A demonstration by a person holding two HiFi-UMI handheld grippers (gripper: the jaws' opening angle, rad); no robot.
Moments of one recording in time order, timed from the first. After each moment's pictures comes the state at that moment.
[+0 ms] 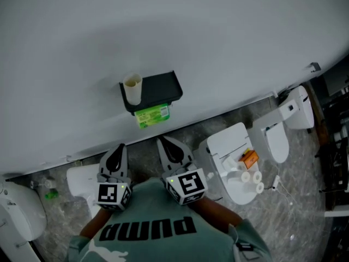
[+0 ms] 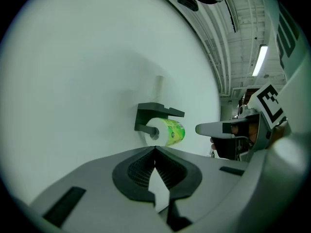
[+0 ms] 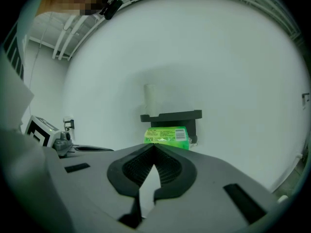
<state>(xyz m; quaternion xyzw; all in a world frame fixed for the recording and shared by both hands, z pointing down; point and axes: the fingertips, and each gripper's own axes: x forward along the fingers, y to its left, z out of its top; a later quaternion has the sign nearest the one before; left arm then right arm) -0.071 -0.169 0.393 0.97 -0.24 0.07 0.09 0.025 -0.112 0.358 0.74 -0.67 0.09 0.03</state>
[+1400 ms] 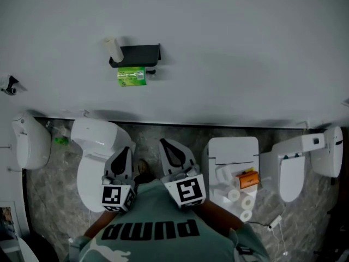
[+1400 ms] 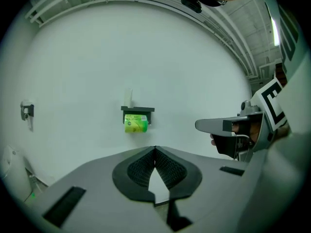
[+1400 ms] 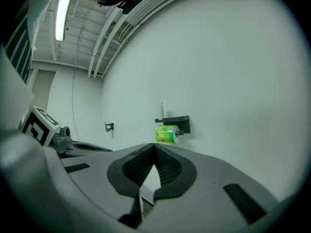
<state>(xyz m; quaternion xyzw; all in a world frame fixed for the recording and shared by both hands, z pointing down) -0.013 0.064 0.380 0.90 -0.43 0.09 0.08 0.090 0.077 0.347 0.60 -0.80 0.04 0.01</state>
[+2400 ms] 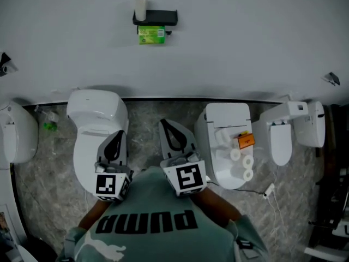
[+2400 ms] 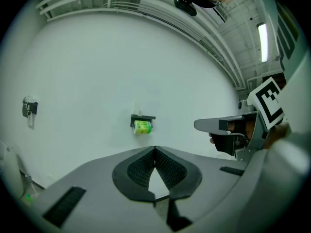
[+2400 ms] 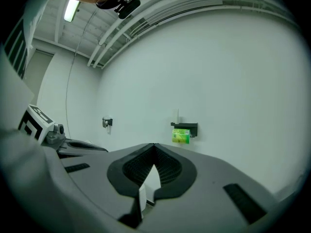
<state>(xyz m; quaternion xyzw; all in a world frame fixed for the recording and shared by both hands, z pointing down) -0.161 0.143 0.363 0.92 -0.38 0.05 0.07 -0.051 0.164 0.320 0.66 -0.75 0.01 0.04</state>
